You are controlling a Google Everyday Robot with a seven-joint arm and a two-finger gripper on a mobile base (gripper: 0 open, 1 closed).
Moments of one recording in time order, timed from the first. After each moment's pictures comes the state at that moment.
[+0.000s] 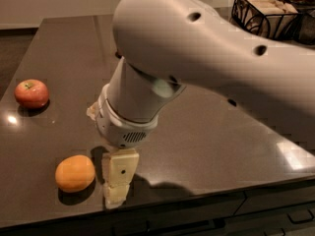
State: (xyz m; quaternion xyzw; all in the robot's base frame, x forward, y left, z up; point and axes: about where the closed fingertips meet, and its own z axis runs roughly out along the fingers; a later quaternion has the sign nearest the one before) arm 0.358 0.102 0.885 -0.80 0.54 0.14 0.20
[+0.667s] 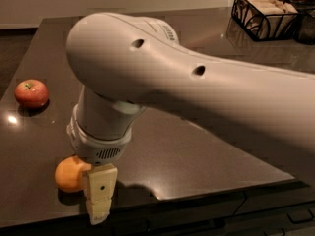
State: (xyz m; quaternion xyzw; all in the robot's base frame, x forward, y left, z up) arm 0.340 0.136 0.860 -0.83 0.51 0.14 0.17
